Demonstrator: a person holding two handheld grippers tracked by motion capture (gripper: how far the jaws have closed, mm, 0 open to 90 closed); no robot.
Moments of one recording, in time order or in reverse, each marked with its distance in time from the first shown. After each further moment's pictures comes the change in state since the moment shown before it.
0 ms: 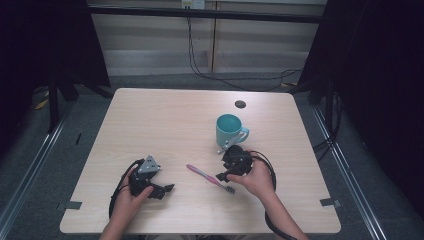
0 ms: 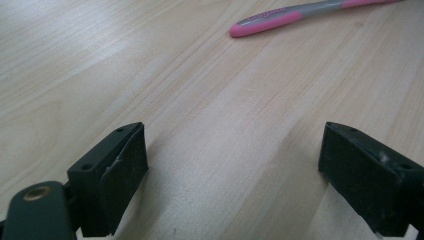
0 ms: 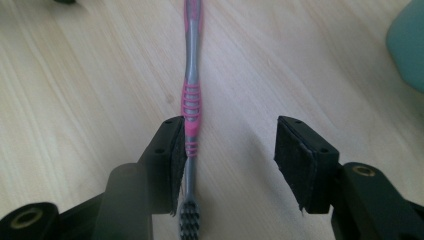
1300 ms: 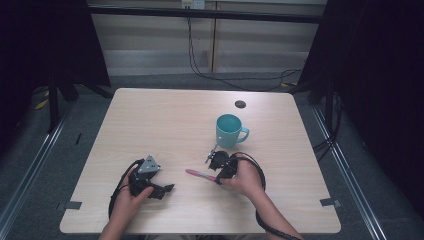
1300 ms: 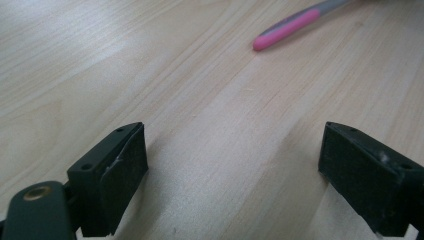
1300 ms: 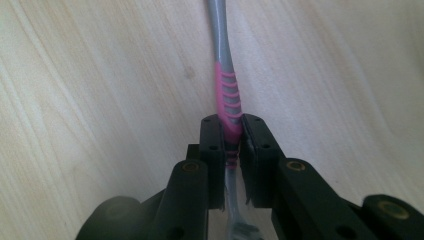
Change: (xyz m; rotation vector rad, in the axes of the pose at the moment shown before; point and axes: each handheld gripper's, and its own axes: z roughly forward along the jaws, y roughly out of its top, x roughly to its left) left arm 0.000 0.000 0.000 0.002 0.000 0.000; right arm 0.016 0.018 0.027 0.238 -0.003 -0.120
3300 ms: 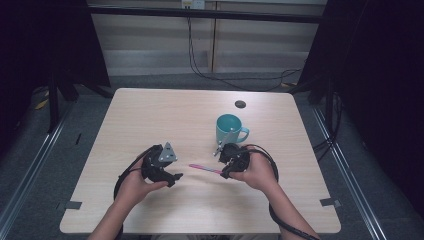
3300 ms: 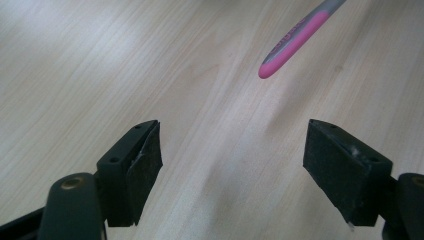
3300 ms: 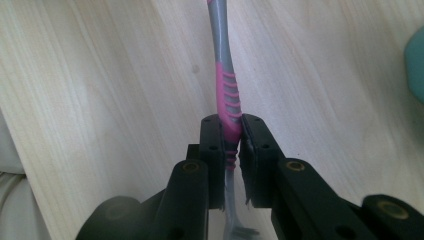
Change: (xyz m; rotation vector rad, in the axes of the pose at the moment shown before) left arm -0.016 0.074 -0.006 0.117 0.042 0.222; right arm -0.007 -0.011 -0.046 -0.068 0.025 -0.050
